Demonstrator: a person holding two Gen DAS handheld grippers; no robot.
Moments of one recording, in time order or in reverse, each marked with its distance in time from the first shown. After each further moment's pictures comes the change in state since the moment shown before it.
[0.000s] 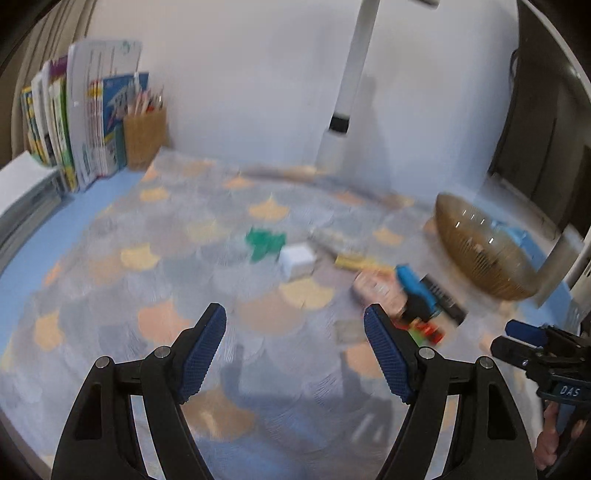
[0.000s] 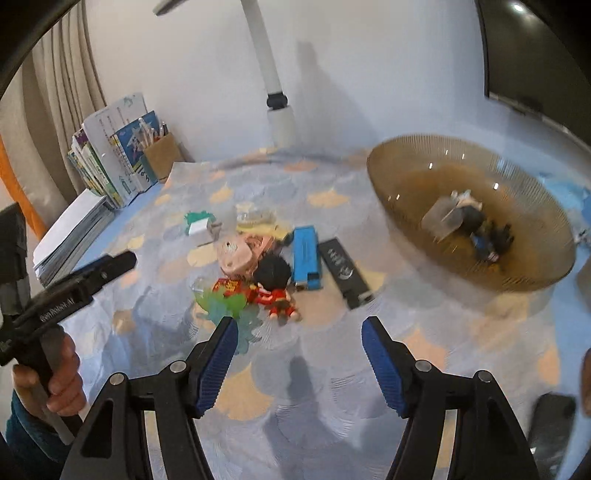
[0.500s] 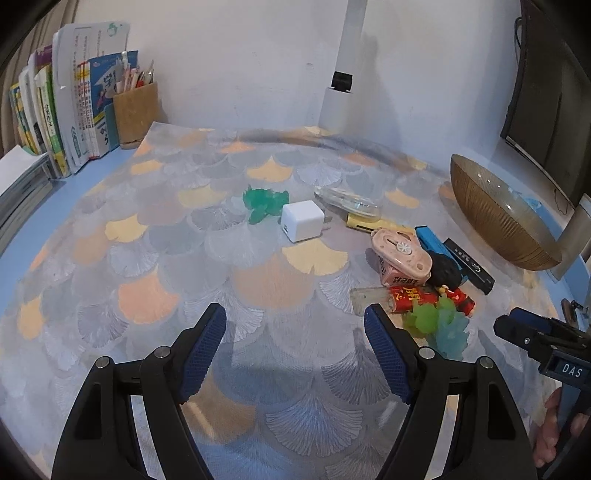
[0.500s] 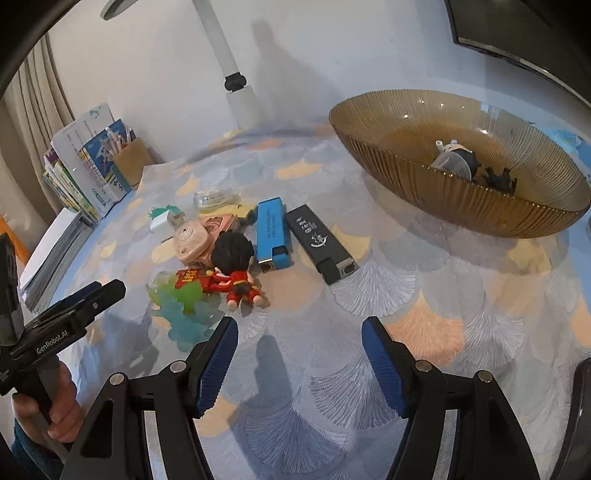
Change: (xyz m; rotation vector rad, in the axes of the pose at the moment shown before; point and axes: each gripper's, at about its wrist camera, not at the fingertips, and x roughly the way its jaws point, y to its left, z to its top) left arm 0.026 -0.005 -0.018 0.040 0.066 0.033; right arm 0.033 -0.027 -0.017 0.105 0.011 -0.023
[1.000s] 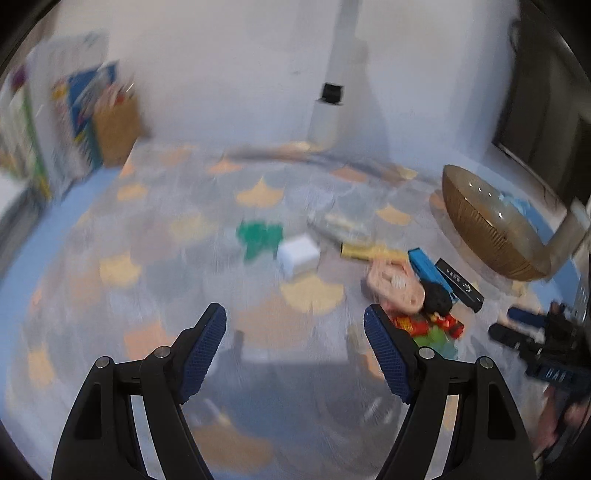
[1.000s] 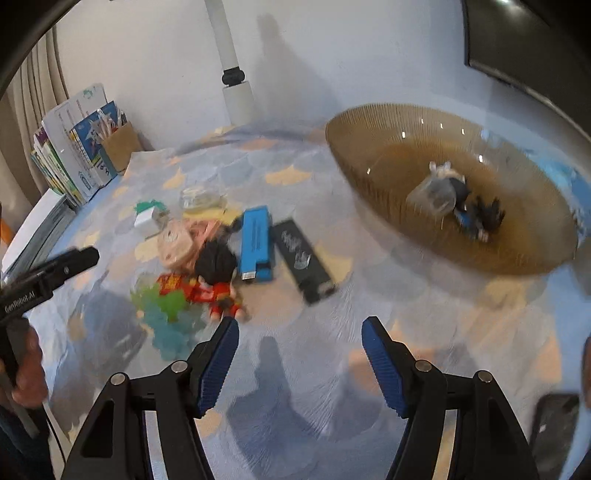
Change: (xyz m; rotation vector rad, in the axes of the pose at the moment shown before) left arm 0.001 0.006 0.046 0.087 0.030 -0.046; right arm -0.003 0.005 0.026 -0.086 0.043 -0.091
